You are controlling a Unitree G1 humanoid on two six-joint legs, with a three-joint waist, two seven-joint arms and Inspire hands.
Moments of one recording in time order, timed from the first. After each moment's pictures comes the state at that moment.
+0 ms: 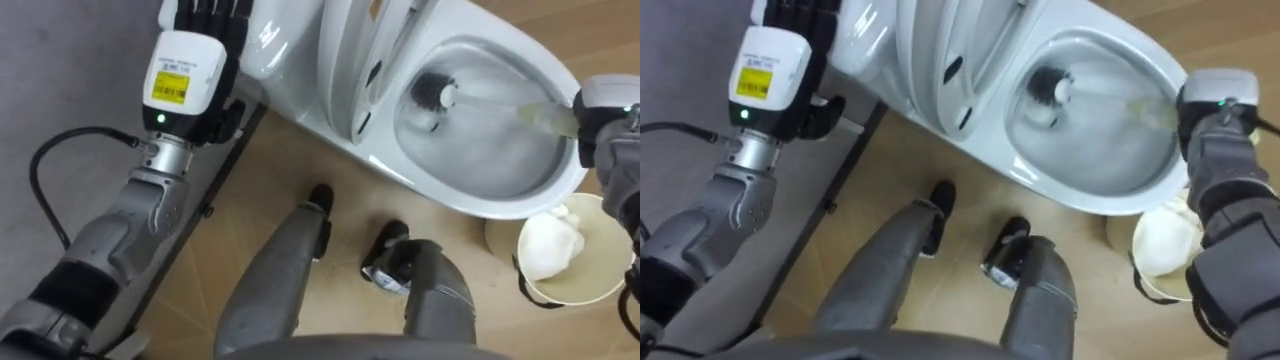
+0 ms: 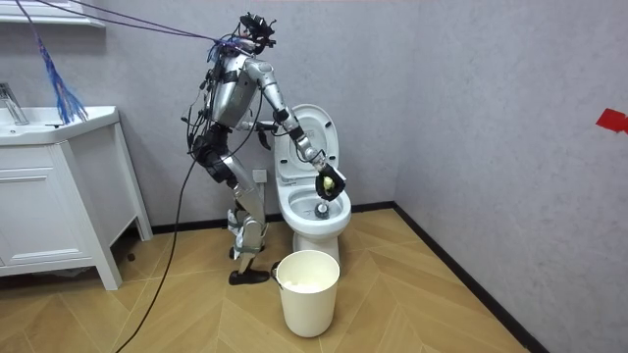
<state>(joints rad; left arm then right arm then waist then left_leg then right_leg) -0.13 0.57 -0.46 0.29 0.83 -0.12 0.64 -0.51 -0.65 0.69 1.12 -0.84 0.17 -0.19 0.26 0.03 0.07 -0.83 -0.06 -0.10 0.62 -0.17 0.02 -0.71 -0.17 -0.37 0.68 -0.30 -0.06</state>
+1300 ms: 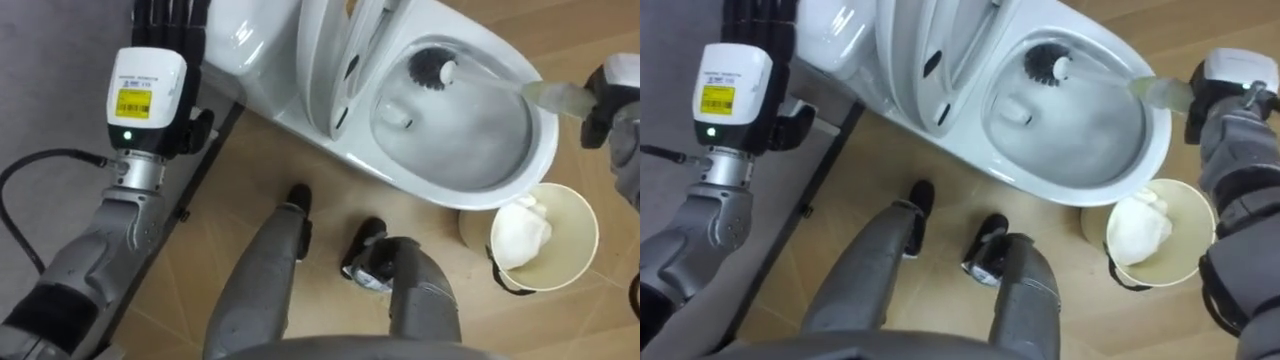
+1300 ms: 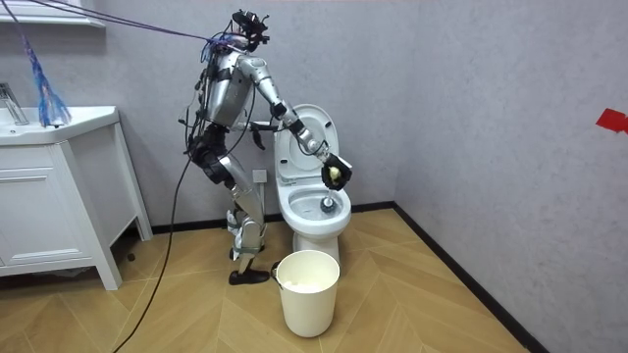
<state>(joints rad) -0.04 0.62 -0.42 0.25 0.79 -0.03 0.71 -0.61 -0.70 0.60 1.14 -0.62 0.10 -0.21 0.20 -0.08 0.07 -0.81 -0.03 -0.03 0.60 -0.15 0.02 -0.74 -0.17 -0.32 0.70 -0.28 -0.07</state>
